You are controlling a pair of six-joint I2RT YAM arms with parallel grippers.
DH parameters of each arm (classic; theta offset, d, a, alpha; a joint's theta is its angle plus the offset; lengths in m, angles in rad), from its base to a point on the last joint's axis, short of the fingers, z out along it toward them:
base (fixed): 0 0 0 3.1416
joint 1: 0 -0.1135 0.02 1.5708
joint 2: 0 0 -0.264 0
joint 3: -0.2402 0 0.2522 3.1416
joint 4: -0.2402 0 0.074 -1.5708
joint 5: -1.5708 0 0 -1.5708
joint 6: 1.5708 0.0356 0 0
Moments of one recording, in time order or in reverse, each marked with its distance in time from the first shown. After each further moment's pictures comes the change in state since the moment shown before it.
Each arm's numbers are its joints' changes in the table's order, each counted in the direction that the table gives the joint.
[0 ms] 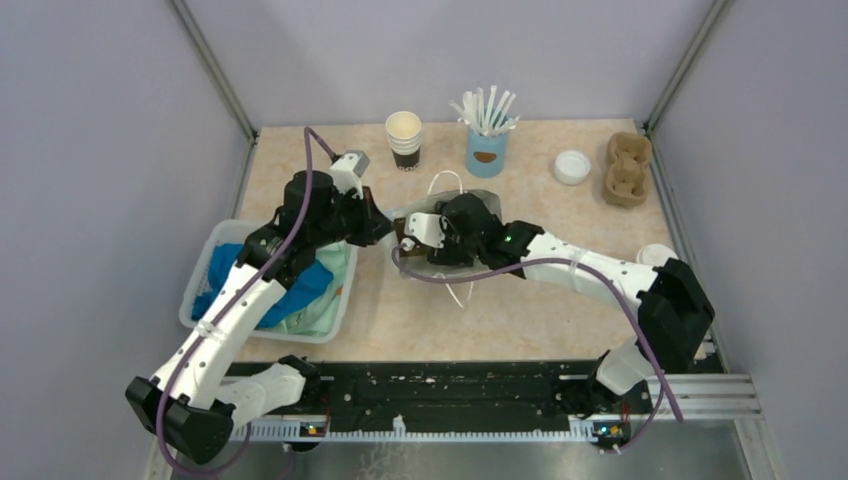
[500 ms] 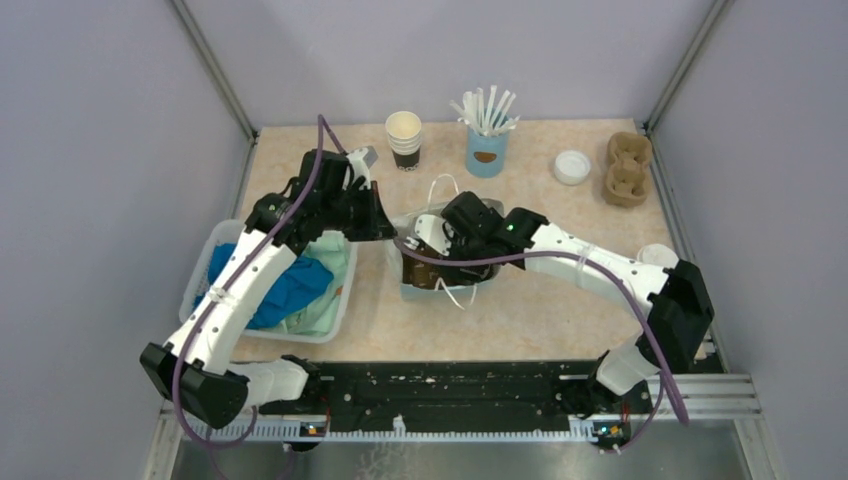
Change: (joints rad) left arm -0.006 0.174 -0.228 -0.312 -0.067 -0.108; right arm -0.023 0.000 -0.162 -0.440 0.142 0.256
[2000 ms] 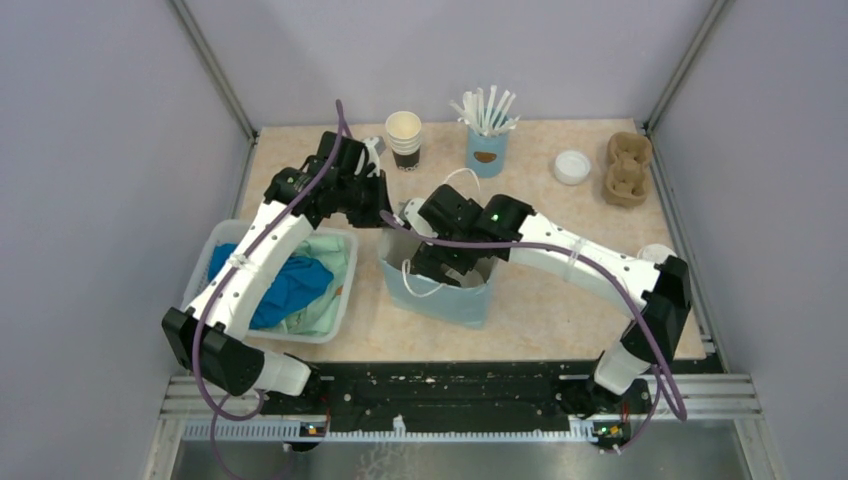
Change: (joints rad) left arm -0.009 0.185 -0.166 -0.111 0.091 0.042; right arm -0.083 0.093 -0.258 -0.261 -0.060 0.357
